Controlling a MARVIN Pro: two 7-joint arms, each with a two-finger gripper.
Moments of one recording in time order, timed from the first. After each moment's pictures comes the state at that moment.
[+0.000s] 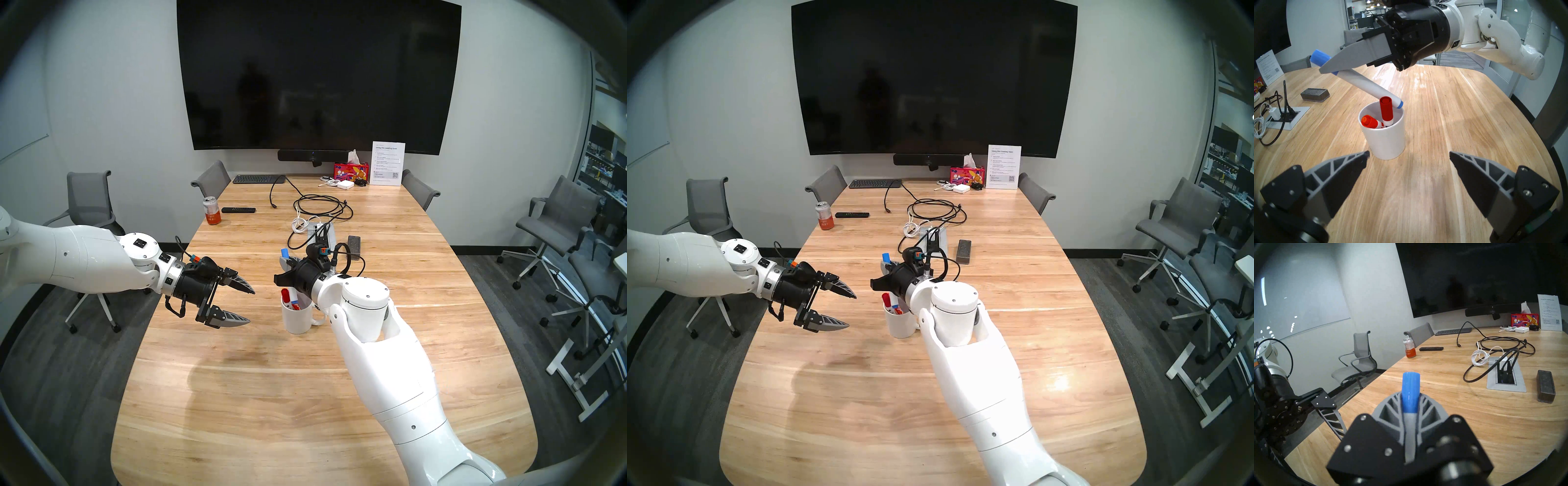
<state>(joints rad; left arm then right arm) -0.17 -0.67 0.90 -1.28 -1.38 -0.47 -0.97 -1.38 -1.63 1.19 -1.66 0.21 0.46 0.17</state>
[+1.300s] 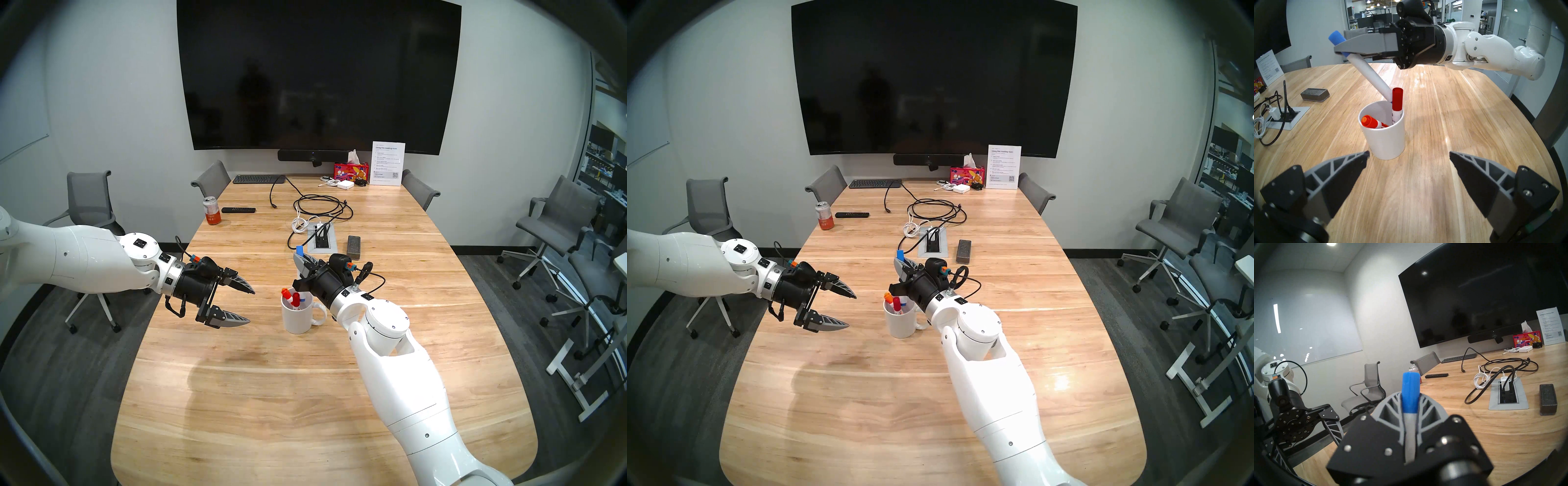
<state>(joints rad) -0.17 -0.67 0.90 -1.28 -1.38 -0.47 -0.97 -1.46 -1.59 1.28 -1.60 0.29 0.15 0.34</state>
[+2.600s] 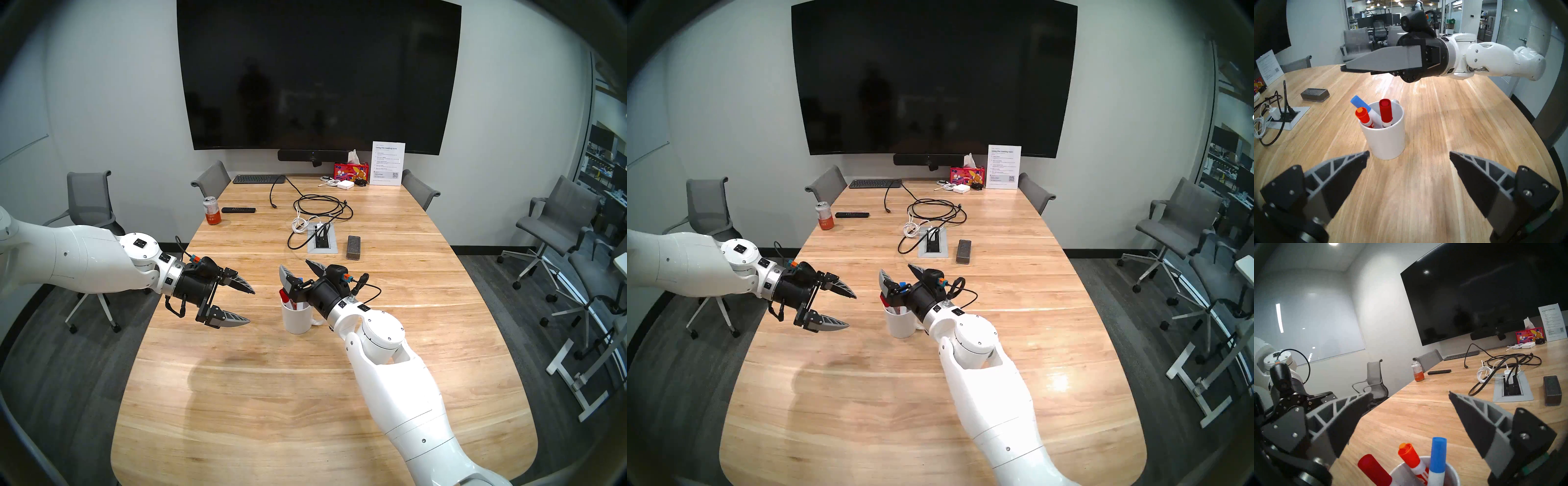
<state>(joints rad) -0.17 -0.67 0.90 -1.28 -1.38 -0.47 -0.97 -1.48 -1.57 1.28 -1.57 0.29 0.11 0.37</state>
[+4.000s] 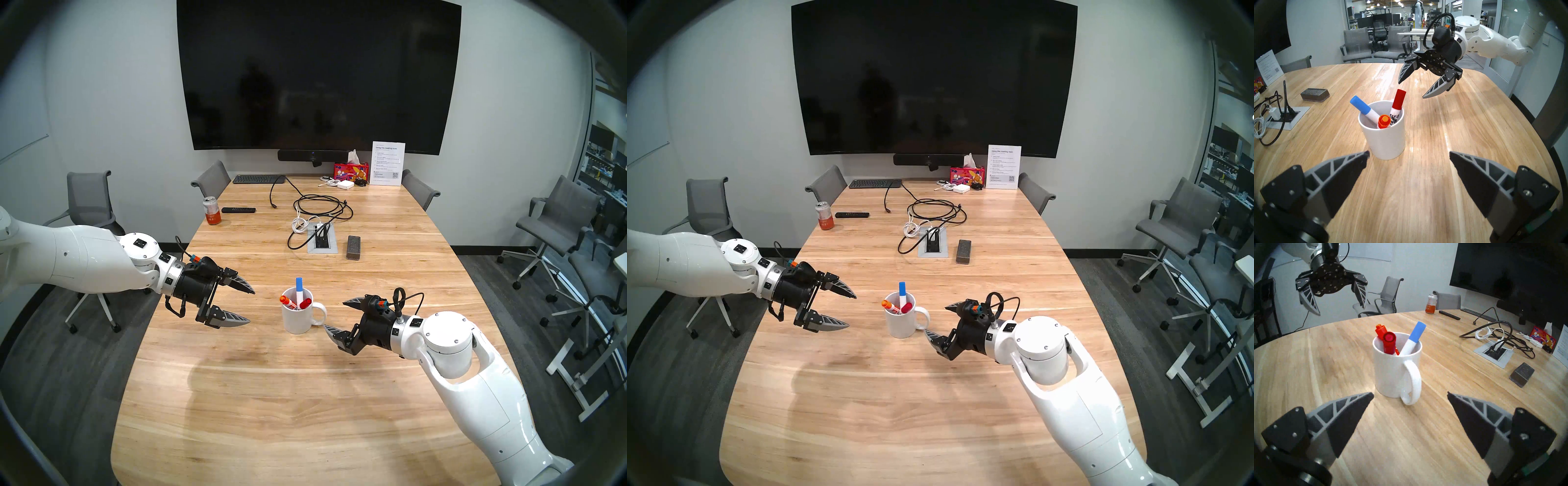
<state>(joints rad) -0.17 -0.67 0.90 -1.28 -1.38 -0.47 -0.97 -1.61 -1.12 1.32 -1.90 0.01 0.41 0.64</state>
